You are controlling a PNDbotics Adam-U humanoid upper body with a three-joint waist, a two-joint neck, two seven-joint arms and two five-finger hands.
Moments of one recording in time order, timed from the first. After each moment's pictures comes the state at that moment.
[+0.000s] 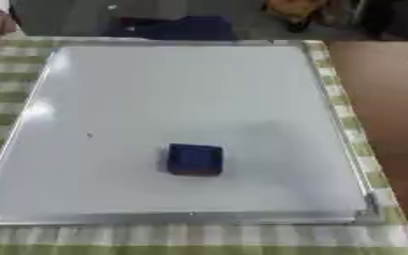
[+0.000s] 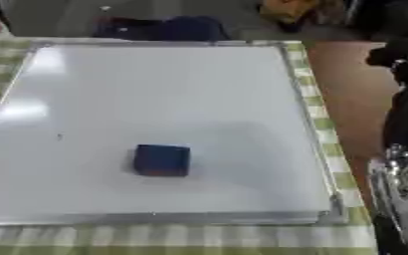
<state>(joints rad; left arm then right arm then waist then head) -0.37 0.31 0.08 -1.98 0.14 -0.30 0.03 -0.20 -0.28 -0.21 -1.98 -0.04 -0.28 -0.35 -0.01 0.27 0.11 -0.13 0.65</state>
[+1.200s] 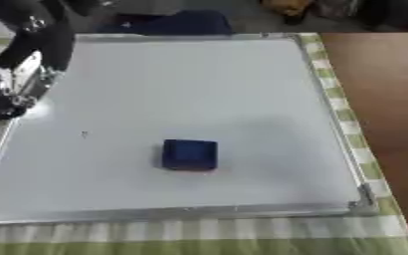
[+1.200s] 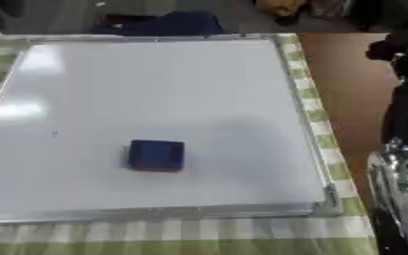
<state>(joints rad) -0.76 0.52 -0.24 -1.98 -0.34 -0.20 -0.40 -0.20 -0.28 -0.20 -1.98 -0.04 -0.28 -0.34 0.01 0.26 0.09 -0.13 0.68</state>
